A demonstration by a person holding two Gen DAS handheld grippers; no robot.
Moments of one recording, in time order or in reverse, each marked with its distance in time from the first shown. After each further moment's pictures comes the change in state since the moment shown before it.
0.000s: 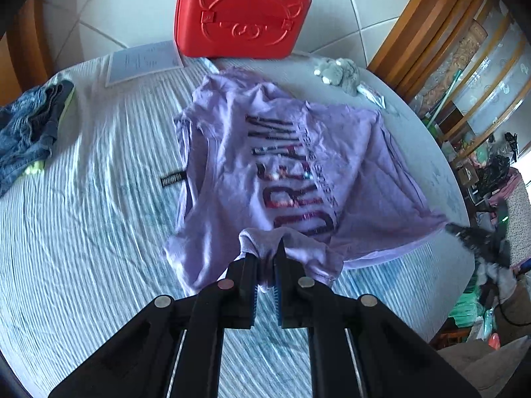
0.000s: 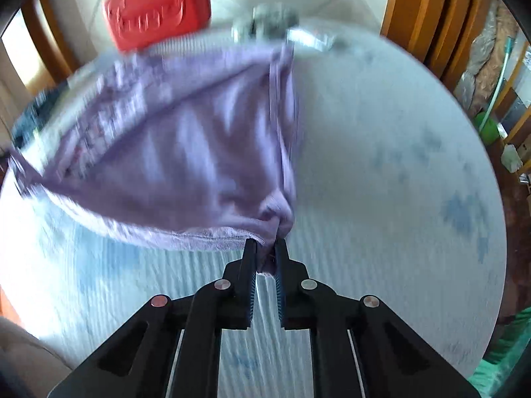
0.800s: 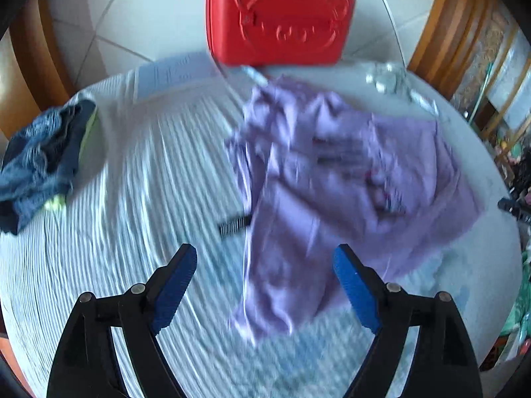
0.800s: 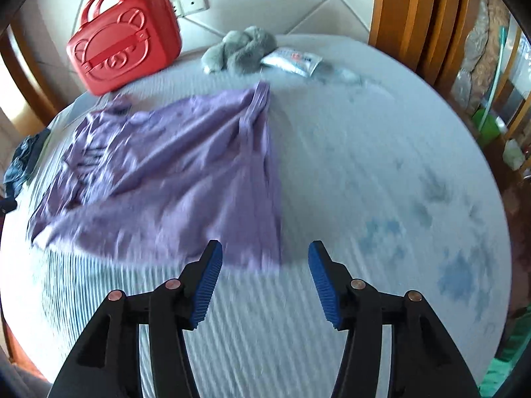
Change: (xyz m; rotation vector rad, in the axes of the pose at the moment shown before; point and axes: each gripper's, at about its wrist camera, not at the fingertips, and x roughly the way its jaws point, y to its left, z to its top) left arm 0.060 0.044 0.014 0.028 -0.007 0.176; right arm 0.042 -0.025 0.062 0.082 -0.008 0.014
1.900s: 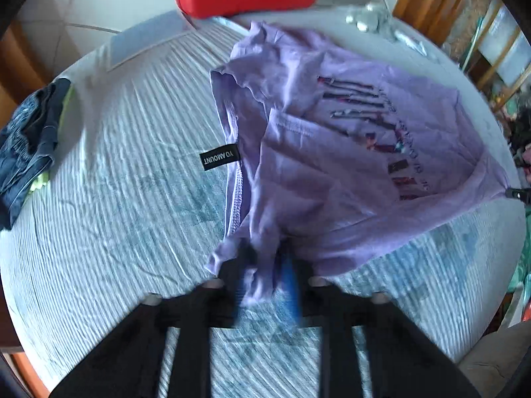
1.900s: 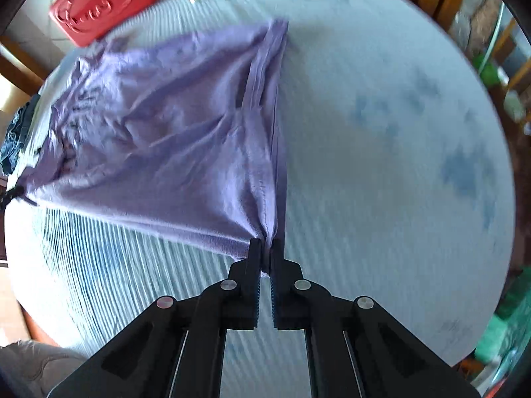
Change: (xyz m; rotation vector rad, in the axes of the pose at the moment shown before) left arm 0.016 -0.015 -0.020 0.128 0.188 0.018; right arm 0.002 -0.012 -0.063 0.061 0.319 0.002
